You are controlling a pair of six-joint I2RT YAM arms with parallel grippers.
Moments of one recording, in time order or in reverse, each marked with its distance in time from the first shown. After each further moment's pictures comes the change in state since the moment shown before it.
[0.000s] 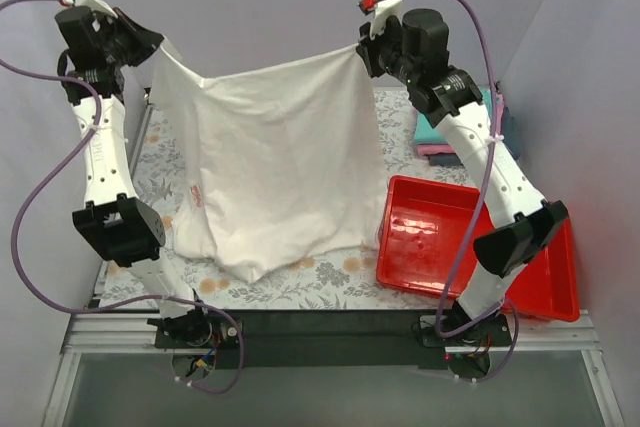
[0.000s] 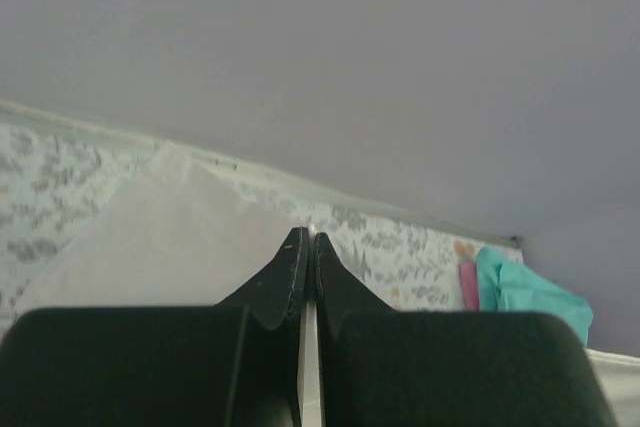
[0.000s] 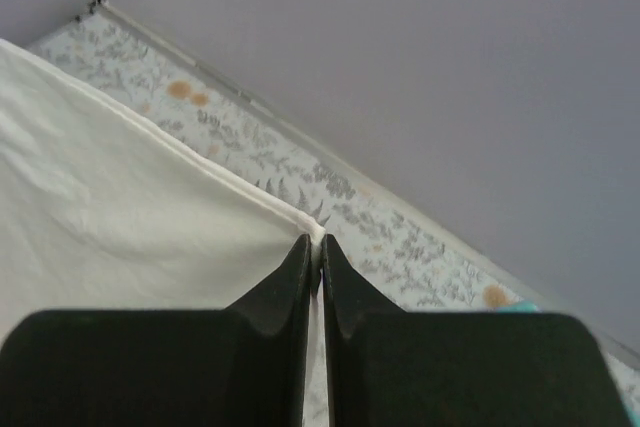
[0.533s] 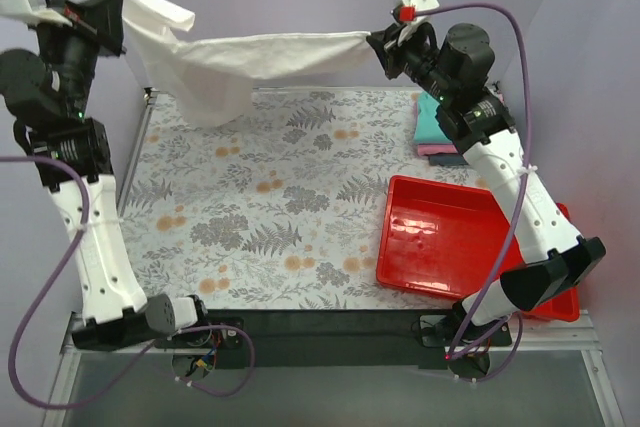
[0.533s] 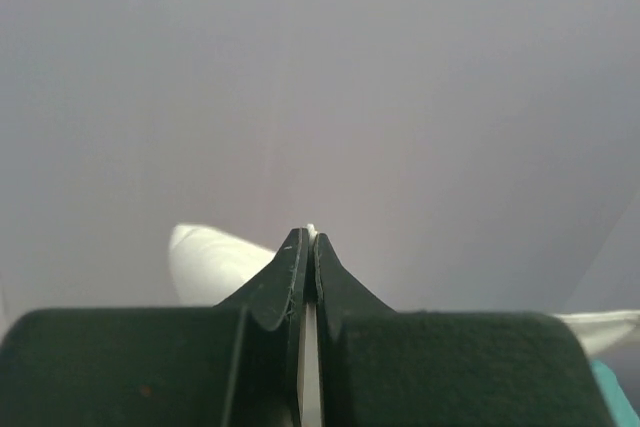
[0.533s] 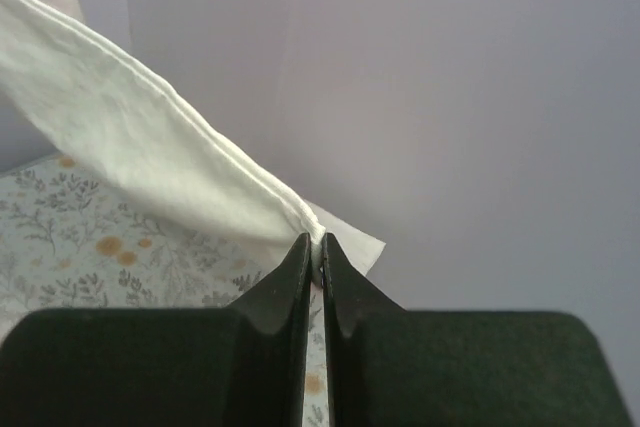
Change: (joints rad) left arm 0.001 -0.331 0.071 0.314 -0.012 0.113; right arm -0.061 -0.120 -0.073 0.265 -0.156 -0.014
